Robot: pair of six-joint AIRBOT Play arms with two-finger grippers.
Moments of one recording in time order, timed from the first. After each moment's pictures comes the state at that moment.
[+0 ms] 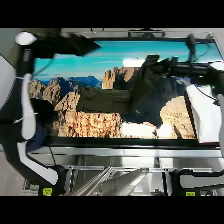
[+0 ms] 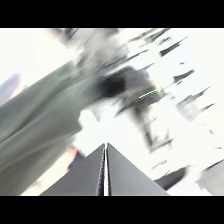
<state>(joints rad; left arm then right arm) 0.02 -1.76 2.07 0.03 -1.54 -1.14 -0.02 -1.57 1.44 -0.09 1.29 0.95</state>
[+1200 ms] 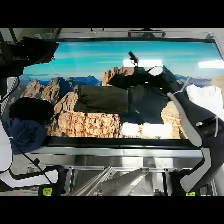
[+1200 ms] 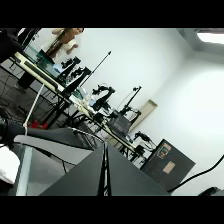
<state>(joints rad) 0.16 -1.42 1.55 -0.31 -1.76 -0.94 0.28 -1.85 1.64 -0.49 1.06 1.15</state>
